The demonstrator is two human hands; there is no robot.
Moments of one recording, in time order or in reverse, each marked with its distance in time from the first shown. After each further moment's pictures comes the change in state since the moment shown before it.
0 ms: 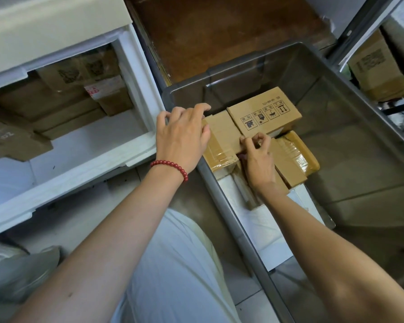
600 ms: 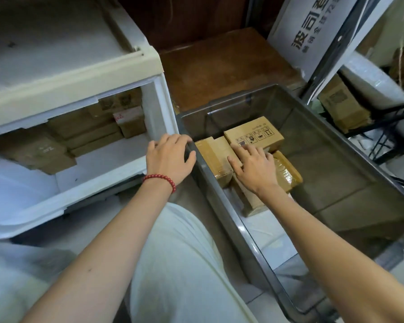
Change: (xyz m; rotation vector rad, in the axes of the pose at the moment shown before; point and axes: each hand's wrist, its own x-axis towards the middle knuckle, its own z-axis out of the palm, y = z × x) left_hand -0.043 -0.020 -0.046 0.078 -0.067 -0.065; right_hand -0.033 -0.054 -0.078 -0.353 -0.030 -0.172
